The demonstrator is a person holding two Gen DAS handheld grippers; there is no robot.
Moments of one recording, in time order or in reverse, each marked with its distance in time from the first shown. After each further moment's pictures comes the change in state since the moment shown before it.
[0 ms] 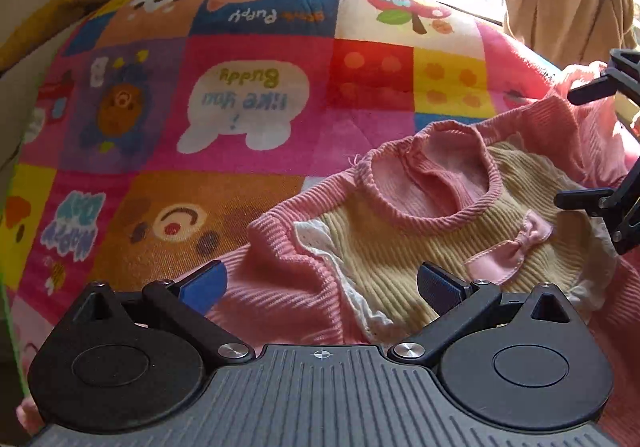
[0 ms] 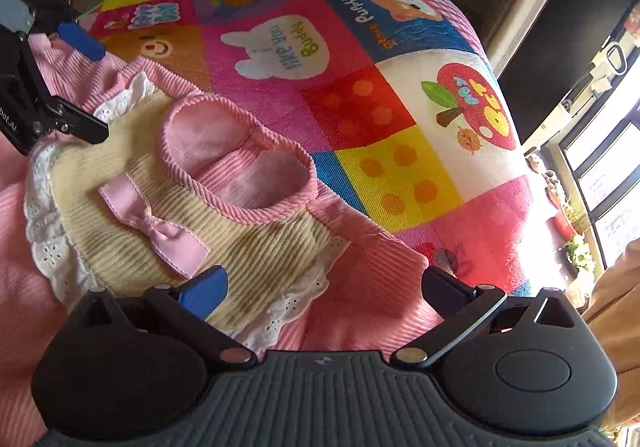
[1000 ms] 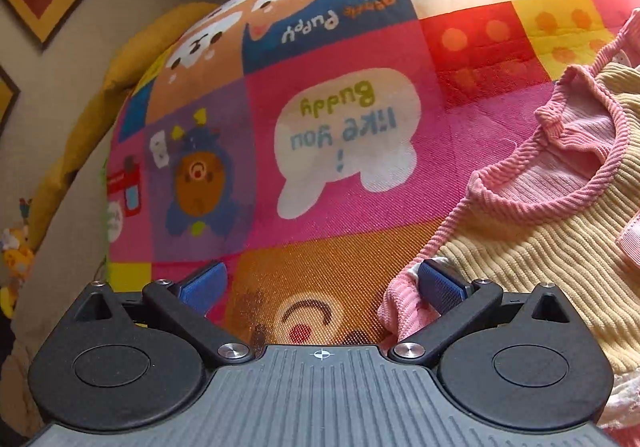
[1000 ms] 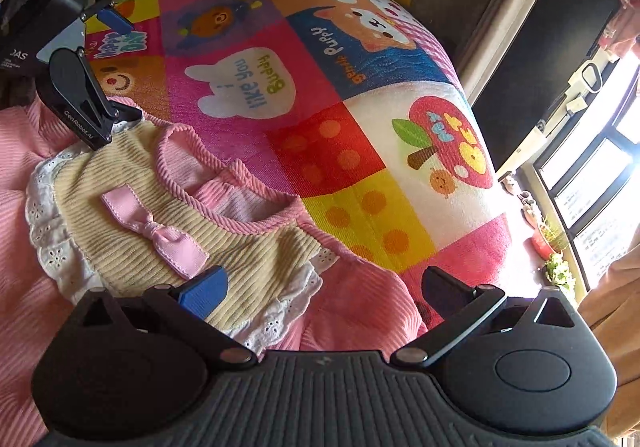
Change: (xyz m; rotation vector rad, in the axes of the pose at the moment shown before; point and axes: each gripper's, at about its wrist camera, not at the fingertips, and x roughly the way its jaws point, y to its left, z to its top) left arm 0.064 0.025 0.029 0.183 -0.010 0.318; right arm 0.004 -0.011 0.011 0.084 -0.090 -0.059
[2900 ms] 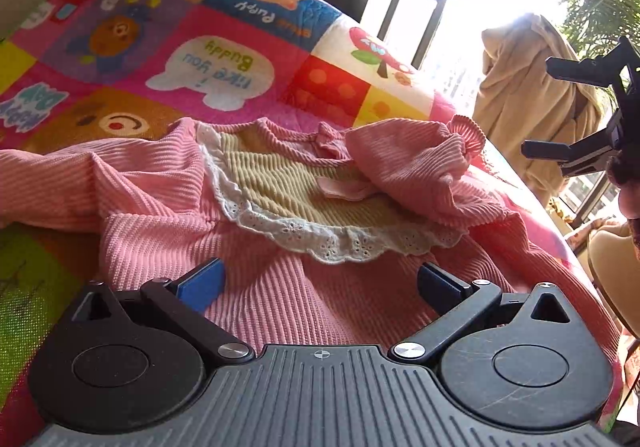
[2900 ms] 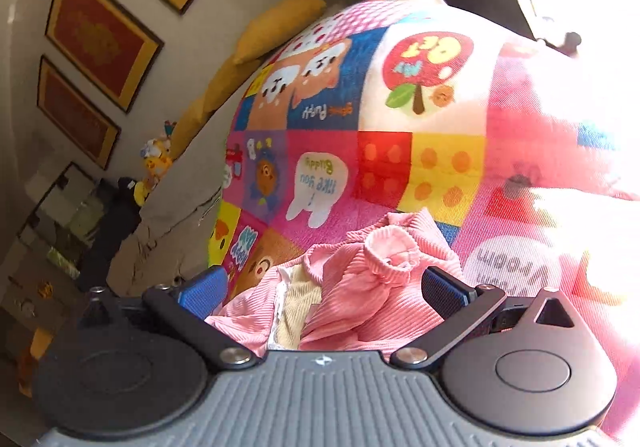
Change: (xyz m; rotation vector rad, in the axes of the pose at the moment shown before) left arm -0.109 -0.029 -0.101 -0.633 -0.125 -0.594; right arm -0.047 -0.106 -0.059 1.033 -0.103 0.657
